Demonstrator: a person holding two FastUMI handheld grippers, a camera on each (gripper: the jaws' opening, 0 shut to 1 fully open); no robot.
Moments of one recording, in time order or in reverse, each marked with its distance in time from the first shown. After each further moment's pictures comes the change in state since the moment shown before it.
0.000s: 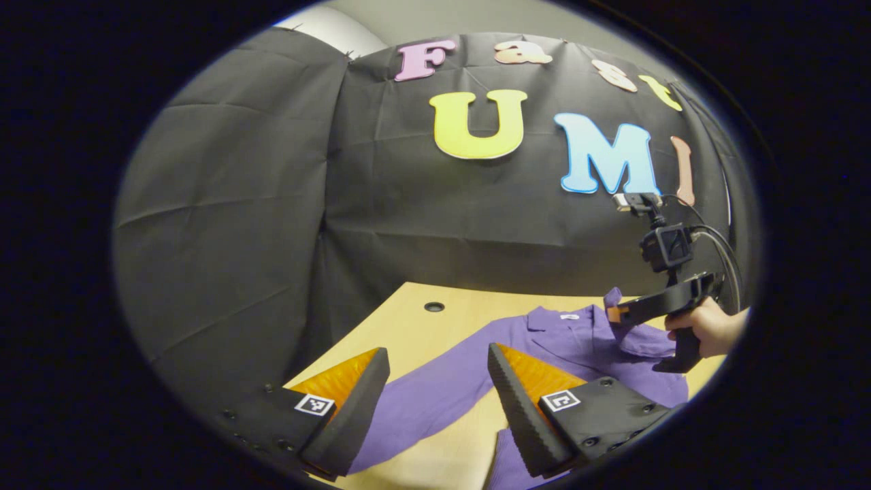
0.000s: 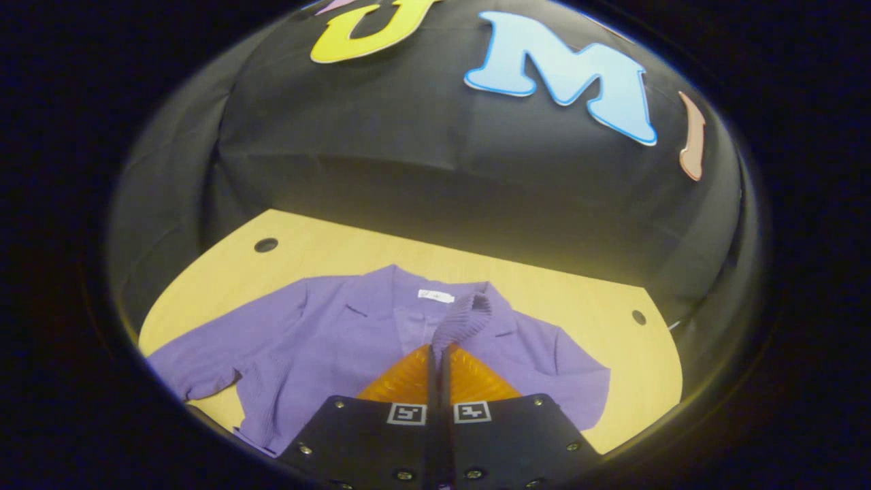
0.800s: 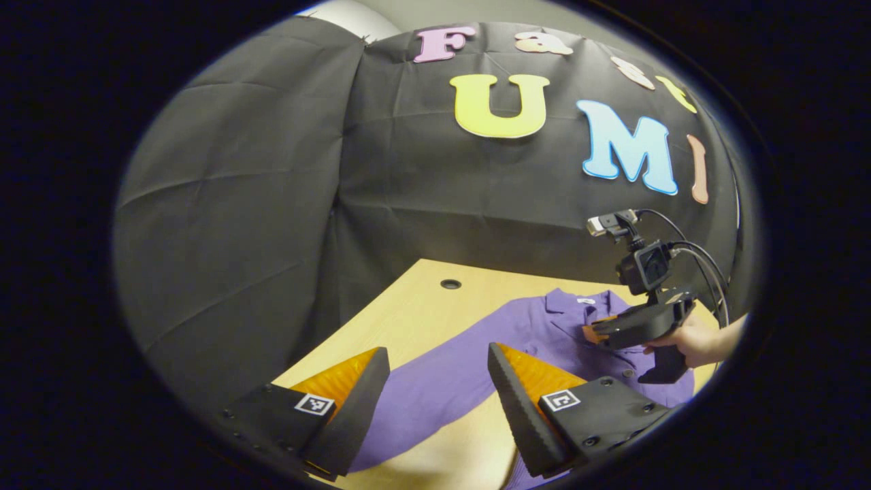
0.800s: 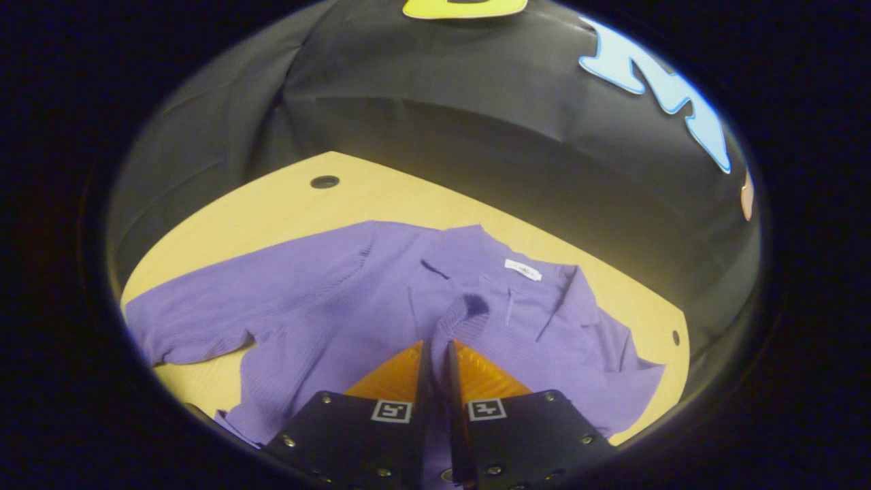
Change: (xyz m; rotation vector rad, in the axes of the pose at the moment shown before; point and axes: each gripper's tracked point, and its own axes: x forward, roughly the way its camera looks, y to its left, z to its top) left arm 0.012 0.032 -0.043 -0.043 0.073 0.043; right arm 0.025 0.080 -0.041 -0.193 0.076 0.179
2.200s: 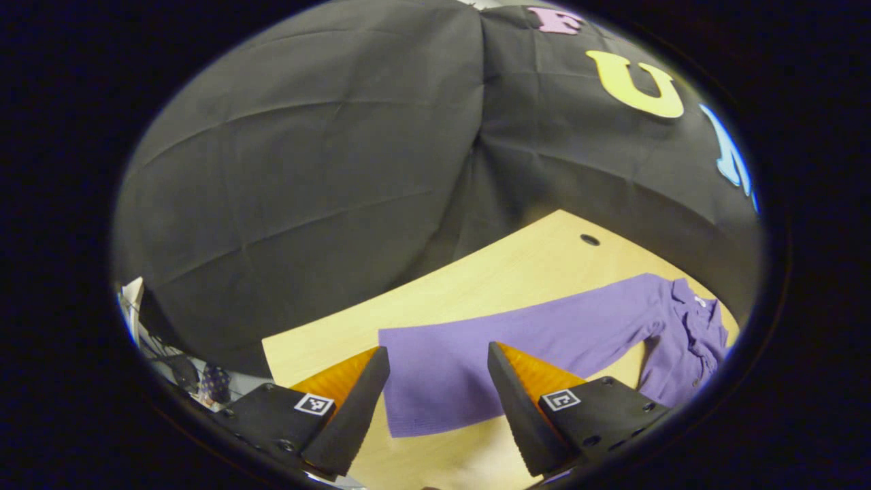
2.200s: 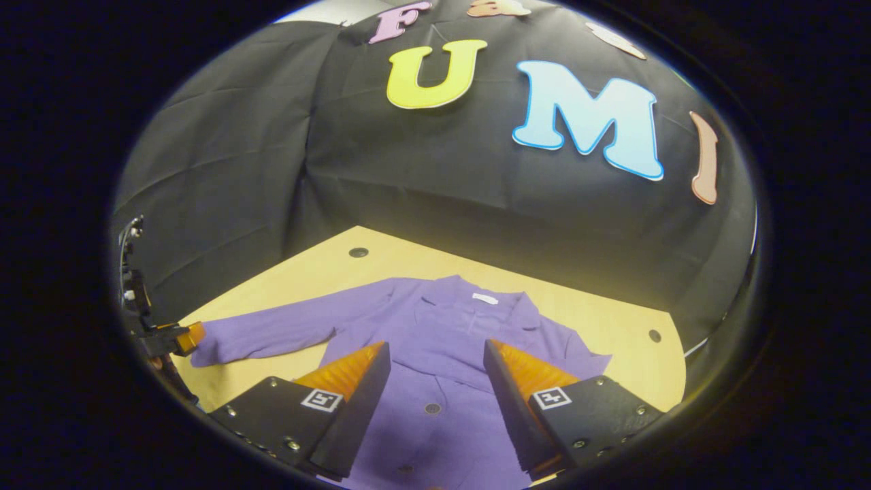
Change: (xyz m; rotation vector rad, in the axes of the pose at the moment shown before) left arm -0.023 0.139 -0.121 -0.264 0.214 0.533; right arm -0.185 -0.043 0.006 0.101 -0.246 0.066
